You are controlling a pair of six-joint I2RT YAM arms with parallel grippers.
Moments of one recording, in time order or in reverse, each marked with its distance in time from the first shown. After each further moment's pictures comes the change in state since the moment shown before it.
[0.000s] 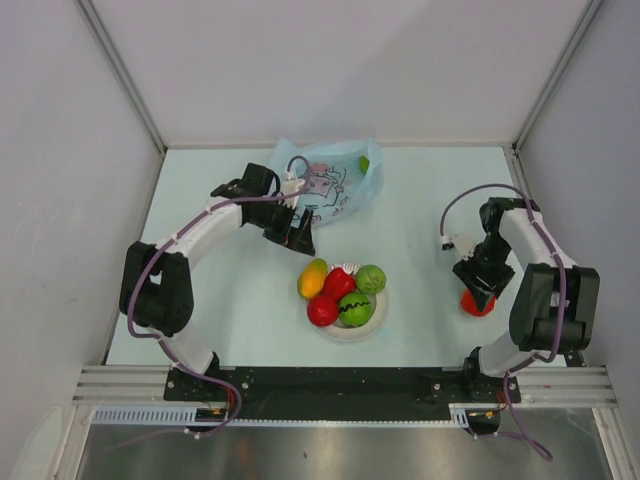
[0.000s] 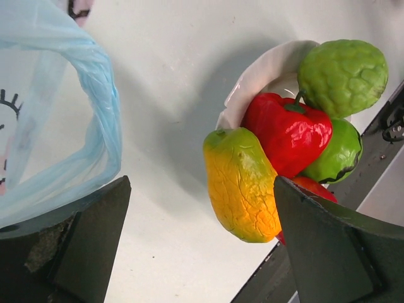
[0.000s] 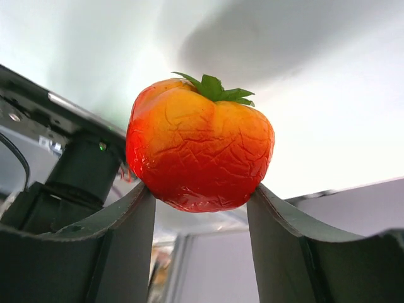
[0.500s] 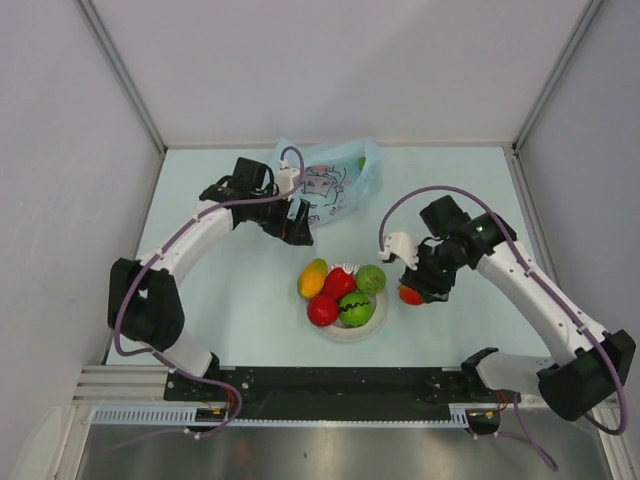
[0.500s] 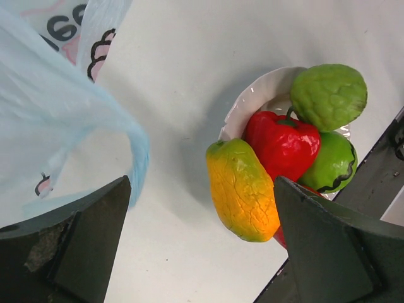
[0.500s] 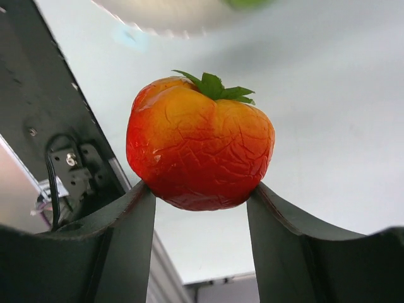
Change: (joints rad) left arm 0.000 -0.095 0.003 0.055 -0.056 0.004; right arm 0.576 -0.346 0.098 0.048 -0.204 0.016
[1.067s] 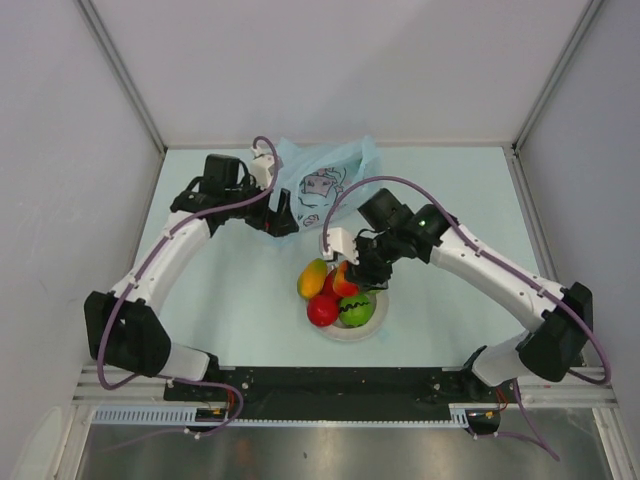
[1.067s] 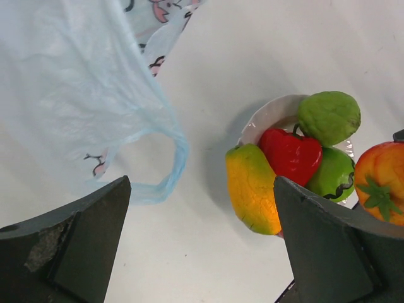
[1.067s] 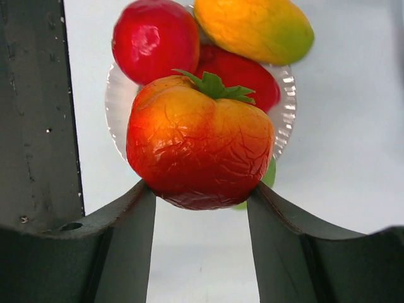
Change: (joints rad) left arm 0.074 -0.173 -0.035 0.044 -0.018 -0.008; right arm 0.332 0.214 0.179 0.284 -0.147 0.045
